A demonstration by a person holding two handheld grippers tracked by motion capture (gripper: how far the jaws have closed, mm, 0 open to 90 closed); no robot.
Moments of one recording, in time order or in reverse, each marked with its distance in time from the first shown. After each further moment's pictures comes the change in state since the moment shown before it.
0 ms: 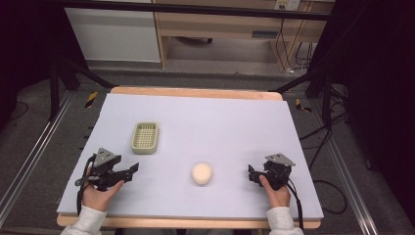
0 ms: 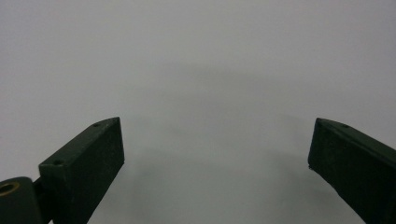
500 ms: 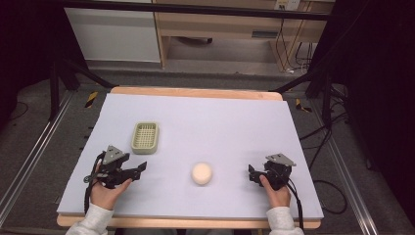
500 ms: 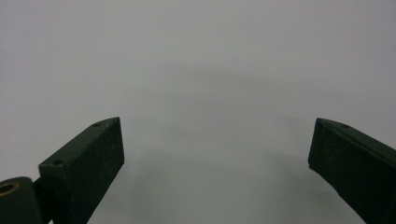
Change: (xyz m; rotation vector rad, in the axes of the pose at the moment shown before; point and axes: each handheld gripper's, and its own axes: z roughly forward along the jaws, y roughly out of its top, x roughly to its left) left arm -0.016 0.010 0.008 0.002 -0.037 0.029; right arm -0.001 0.000 0.000 -0.007 0.001 0.003
